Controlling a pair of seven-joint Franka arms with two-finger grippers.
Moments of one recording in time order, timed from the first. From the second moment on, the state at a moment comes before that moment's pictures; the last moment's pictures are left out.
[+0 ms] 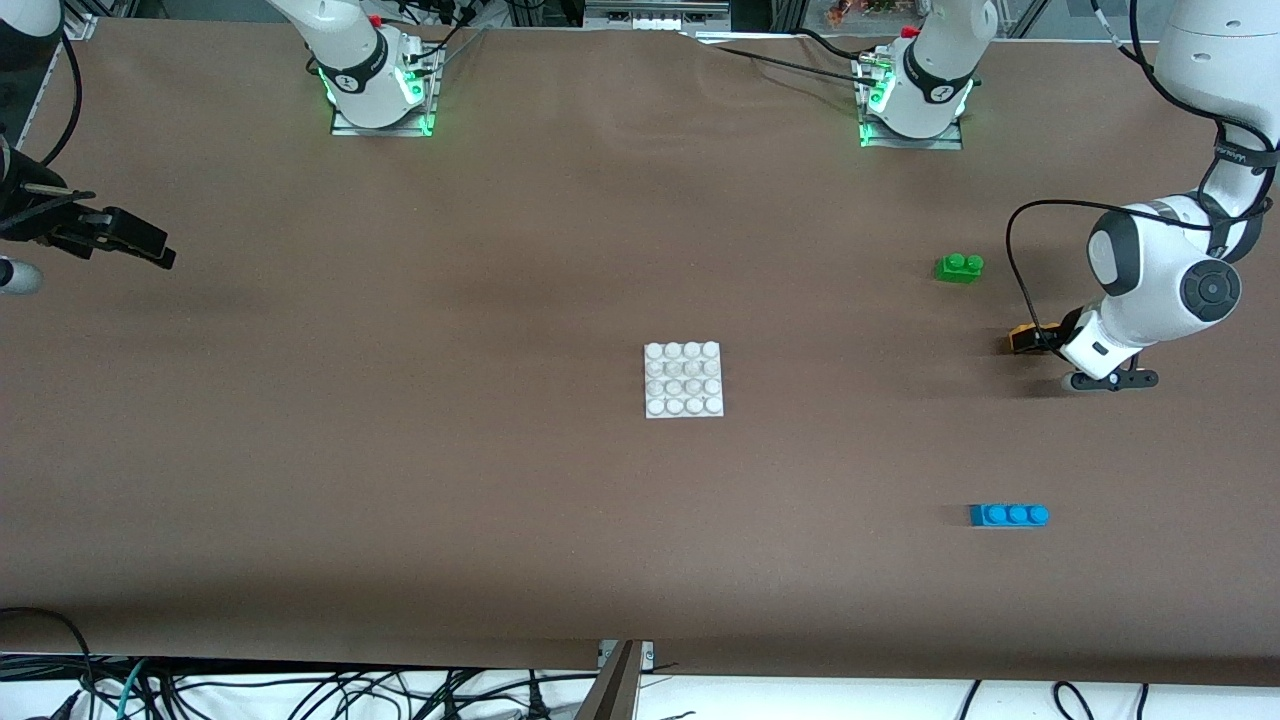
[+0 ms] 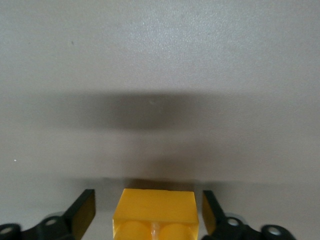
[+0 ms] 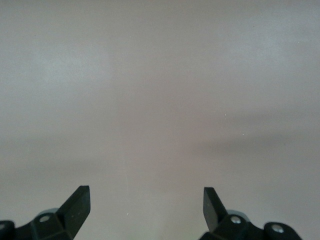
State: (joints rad) left arm 0.21 0.42 0.06 -2.18 0.08 2.46 0.15; right arm 0.02 0.02 -0.07 -1.66 0.00 1.63 0.07
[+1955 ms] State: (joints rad) left arm 0.21 0.38 0.06 -2.21 0.08 2.46 0.14; right arm 0.02 0.02 -0.07 -1.66 0.00 1.62 0.07
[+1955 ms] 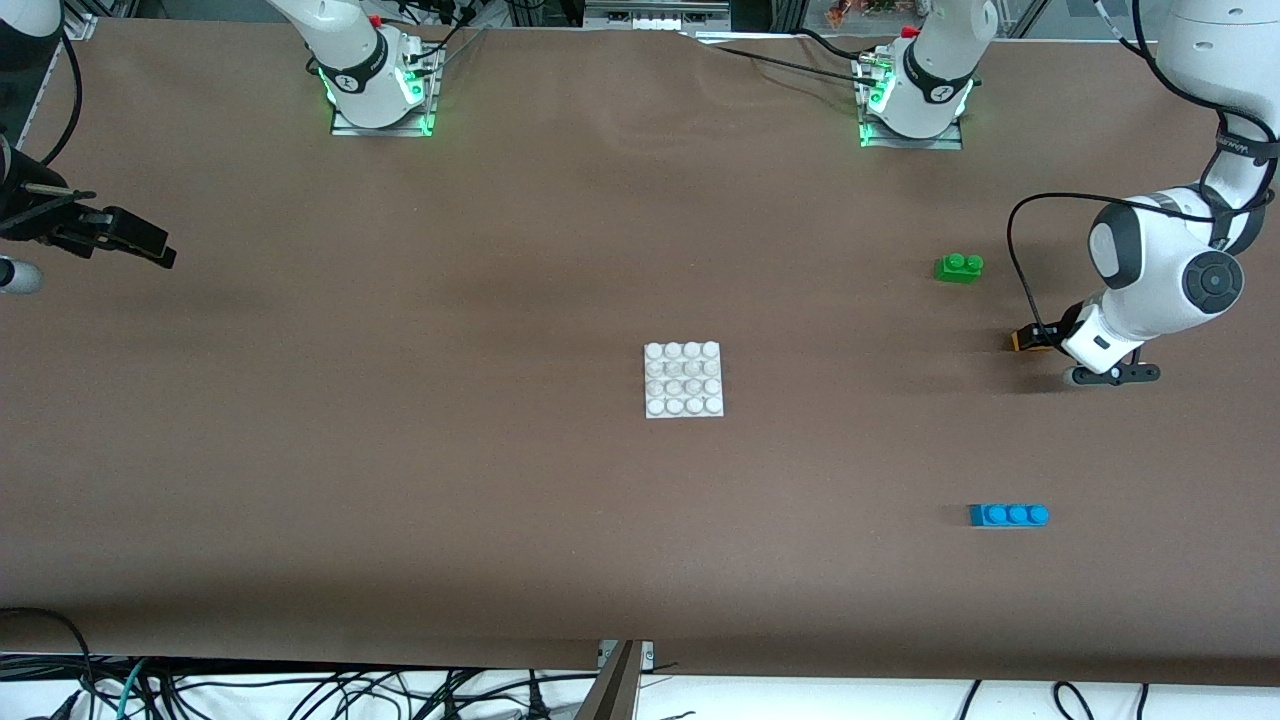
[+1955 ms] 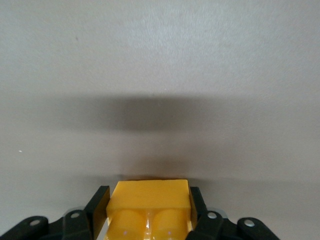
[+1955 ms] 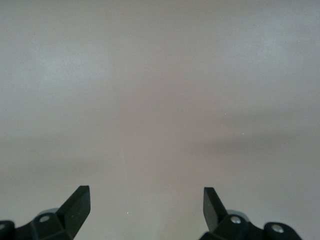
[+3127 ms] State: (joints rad) left arm 0.21 0.25 0.04 -2.20 0.08 2.46 0.14; right arm 0.02 0.02 -0.07 -1.66 0.00 1.62 0.07
